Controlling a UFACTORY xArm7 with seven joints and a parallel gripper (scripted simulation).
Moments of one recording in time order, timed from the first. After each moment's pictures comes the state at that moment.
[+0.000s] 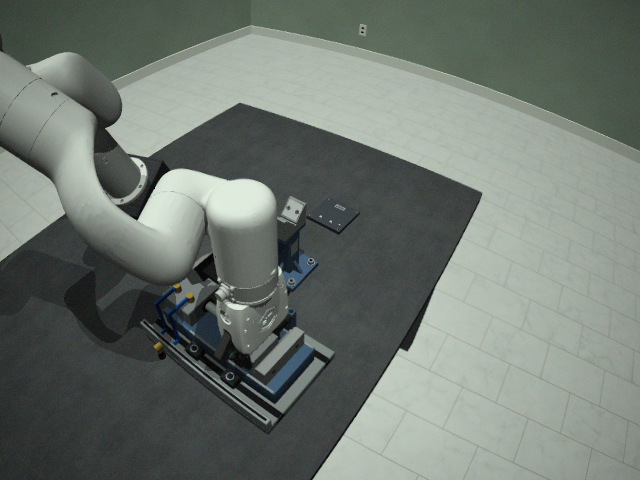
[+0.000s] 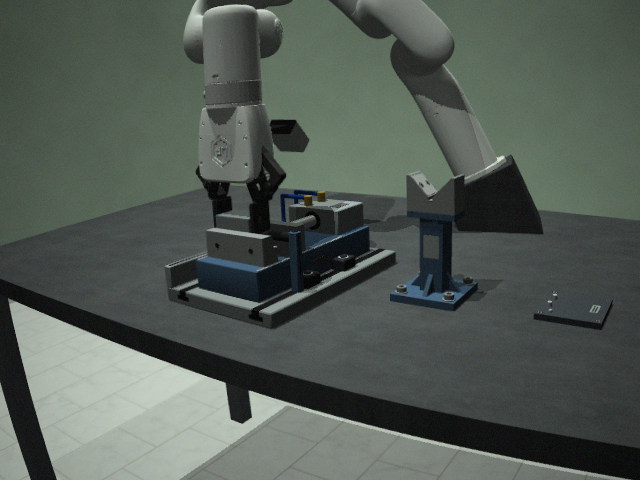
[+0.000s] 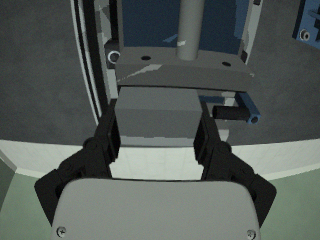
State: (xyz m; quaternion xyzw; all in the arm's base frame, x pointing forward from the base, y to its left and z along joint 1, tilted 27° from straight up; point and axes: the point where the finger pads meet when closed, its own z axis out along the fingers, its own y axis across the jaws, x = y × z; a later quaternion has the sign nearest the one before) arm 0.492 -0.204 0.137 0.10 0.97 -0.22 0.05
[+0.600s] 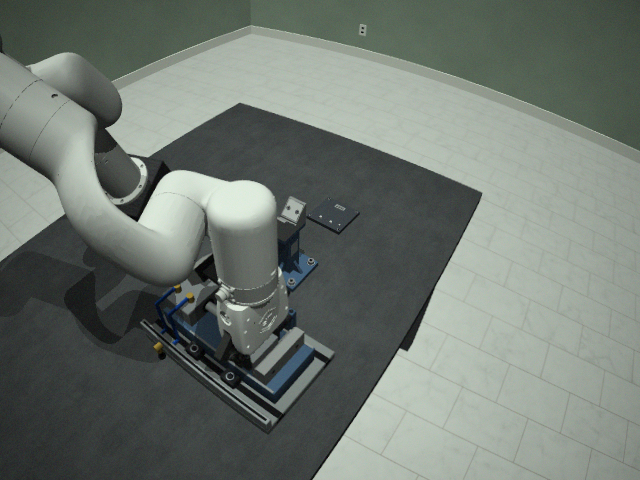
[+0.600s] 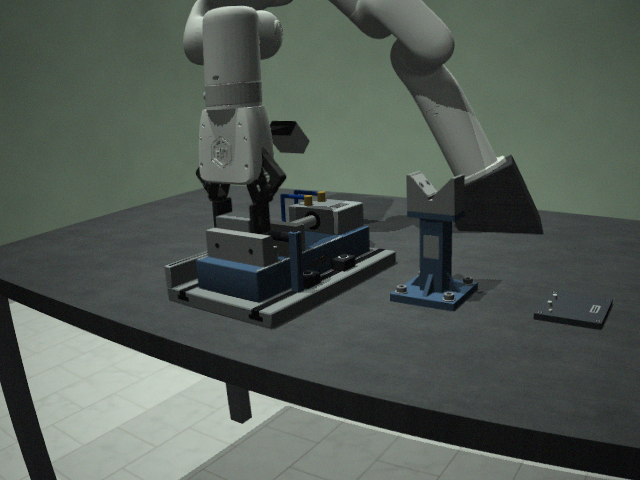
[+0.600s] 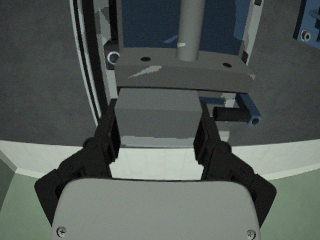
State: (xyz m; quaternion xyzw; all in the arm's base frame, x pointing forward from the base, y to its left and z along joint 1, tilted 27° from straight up) arm 0.493 -0.205 0.136 0.10 0.97 -0.22 0.04
